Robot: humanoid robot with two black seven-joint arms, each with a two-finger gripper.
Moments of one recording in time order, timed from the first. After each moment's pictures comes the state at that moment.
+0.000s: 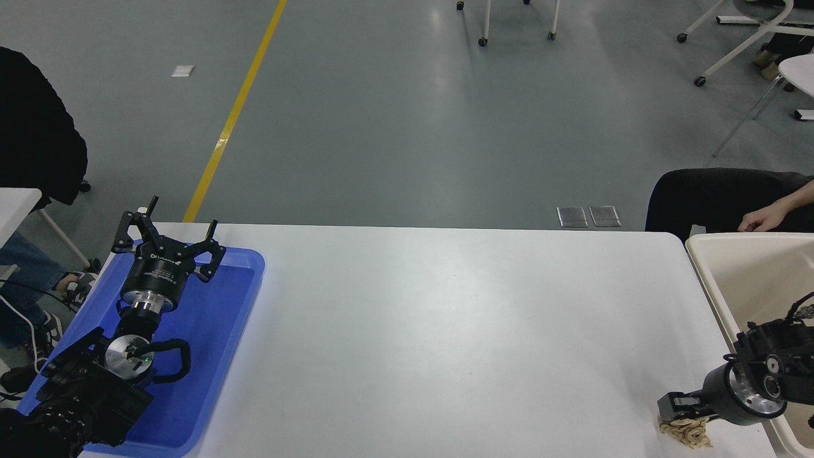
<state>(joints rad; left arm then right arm) -0.64 0.19 -0.89 -0.19 -0.21 -0.79 -0.33 1.08 -0.68 -0.79 1.05 -0.93 0.30 0.07</state>
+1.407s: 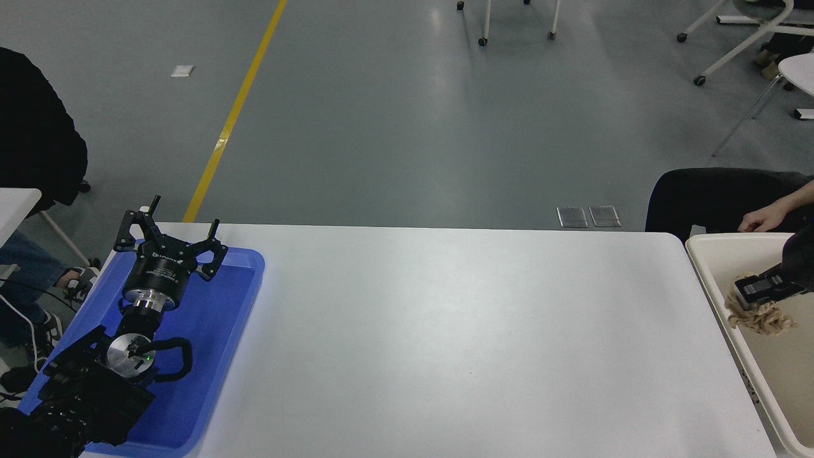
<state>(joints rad) -0.64 0.19 -0.89 -0.20 -0.21 -0.79 -0.32 2.13 -0.74 -1.39 1.50 -0.92 0.48 0.08</state>
